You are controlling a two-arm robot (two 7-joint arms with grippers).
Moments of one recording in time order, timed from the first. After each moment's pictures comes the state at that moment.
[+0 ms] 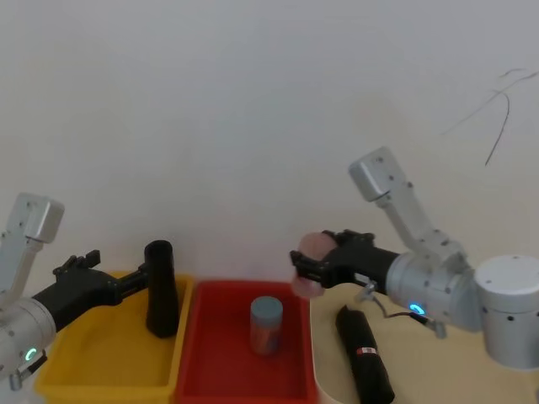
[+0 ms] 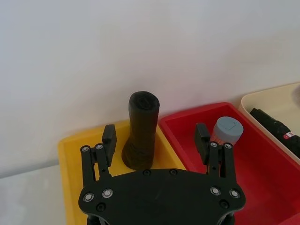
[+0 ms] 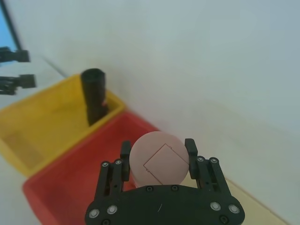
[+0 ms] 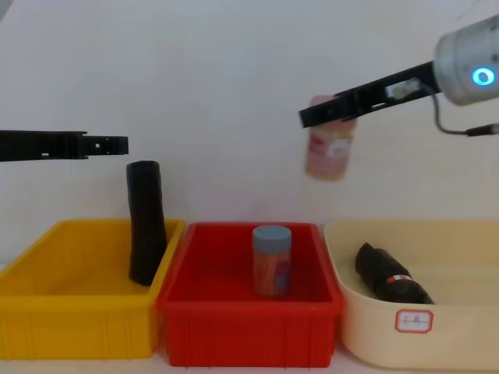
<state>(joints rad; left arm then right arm) -0.40 0.42 0.25 -1.52 -0.50 0.34 -0.22 0.65 0.30 -0.46 -1.48 0.24 0.60 0.38</state>
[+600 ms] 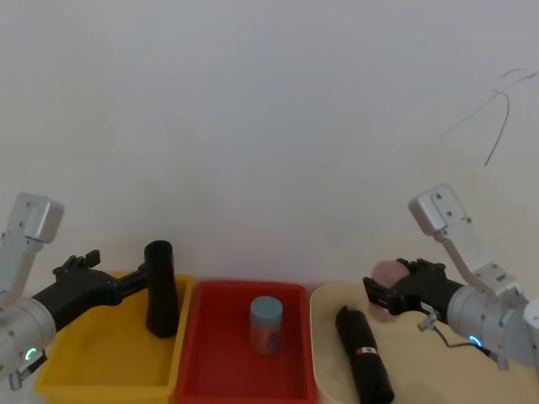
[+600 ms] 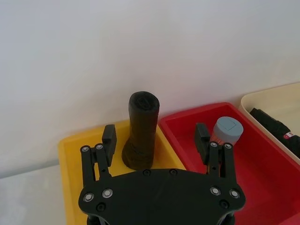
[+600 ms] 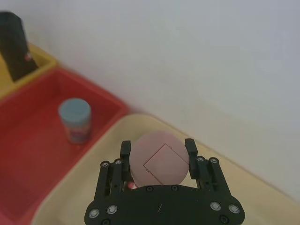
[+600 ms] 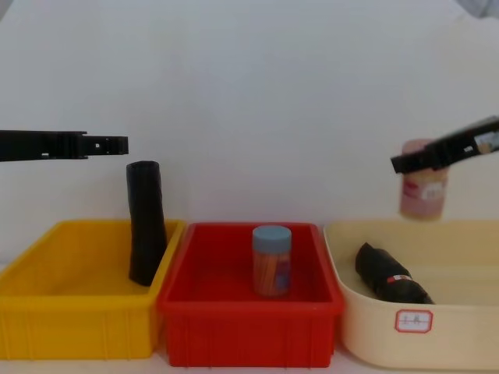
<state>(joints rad) -0.40 0.42 0.25 -1.52 -0.50 0.34 -0.22 0.55 0.39 -0.39 -1.50 0.18 0.61 0.29</state>
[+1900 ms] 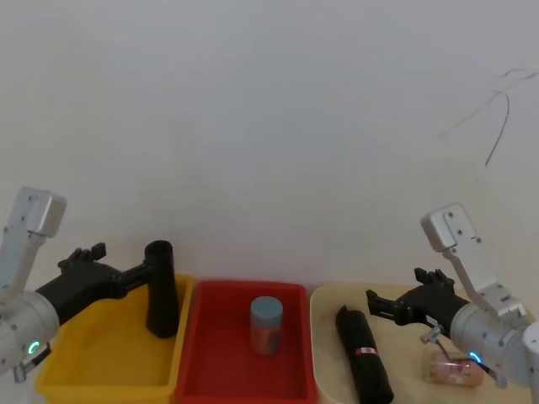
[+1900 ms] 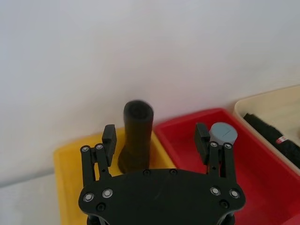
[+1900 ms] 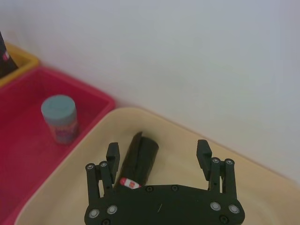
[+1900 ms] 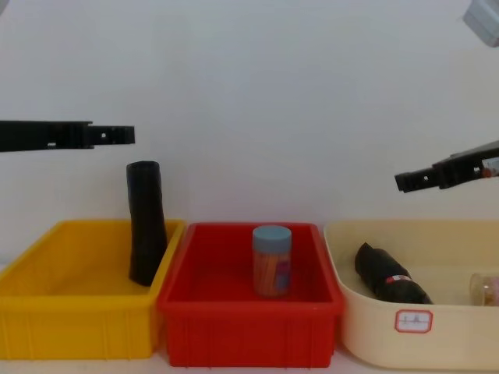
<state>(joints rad) -0.41 0.41 0.25 -1.51 -0.50 0.33 -0.24 0.49 0.36 -0.35 -1.46 0.17 0.55 0.23</state>
